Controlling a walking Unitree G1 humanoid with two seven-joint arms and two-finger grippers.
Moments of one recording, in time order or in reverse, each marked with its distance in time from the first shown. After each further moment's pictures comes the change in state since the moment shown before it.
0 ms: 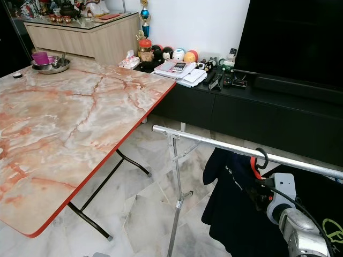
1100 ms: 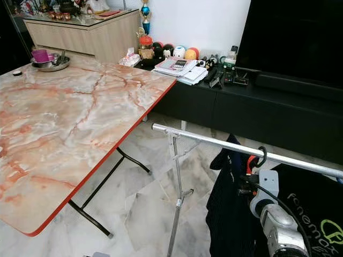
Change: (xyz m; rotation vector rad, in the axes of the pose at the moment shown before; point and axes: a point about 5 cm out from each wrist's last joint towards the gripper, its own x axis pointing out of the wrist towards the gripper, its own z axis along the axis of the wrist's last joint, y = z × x) left arm 0.000 0.001 0.001 0.004 -0.001 -0.002; right arm 0.018 0.034 -0.003 0.026 -0.085 0.007
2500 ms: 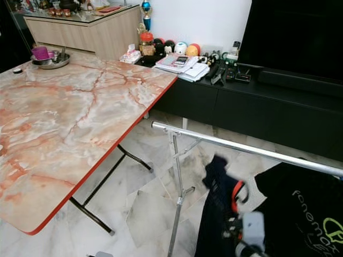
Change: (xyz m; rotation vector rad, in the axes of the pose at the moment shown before) left arm 0.001 -0.006 0.003 0.008 -0.006 -0.015; right arm -0.044 0.029 -0.121 -0.059 0.146 -0.009
